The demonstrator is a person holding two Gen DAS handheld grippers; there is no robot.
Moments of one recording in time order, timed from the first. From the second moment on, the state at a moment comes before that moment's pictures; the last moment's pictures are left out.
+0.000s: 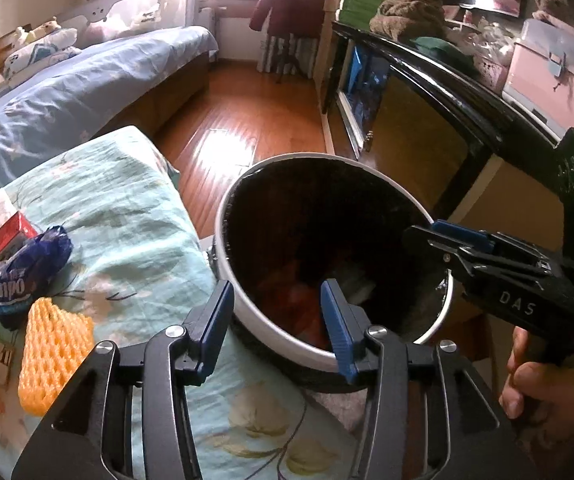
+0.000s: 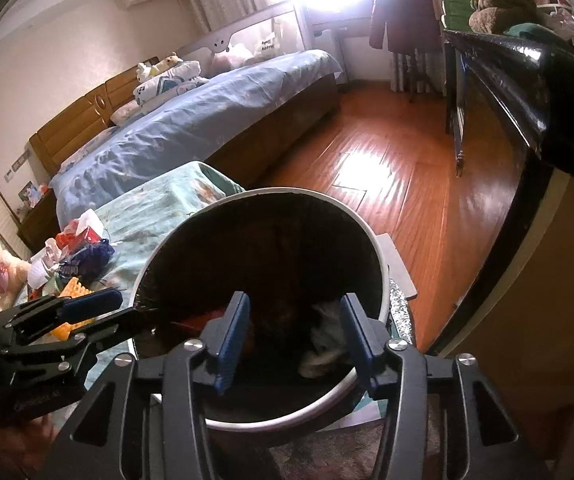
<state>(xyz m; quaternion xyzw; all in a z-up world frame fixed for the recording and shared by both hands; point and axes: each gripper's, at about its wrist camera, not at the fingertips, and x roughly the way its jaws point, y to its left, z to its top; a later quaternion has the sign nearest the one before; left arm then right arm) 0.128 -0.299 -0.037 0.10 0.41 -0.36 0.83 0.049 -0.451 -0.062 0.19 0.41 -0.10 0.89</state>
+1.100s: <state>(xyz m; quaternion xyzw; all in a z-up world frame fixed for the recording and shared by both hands) 0.113 -0.061 -0.048 -0.03 0.39 -0.15 0.91 0.067 -0.285 -0.052 0.18 0.40 0.07 0.89</state>
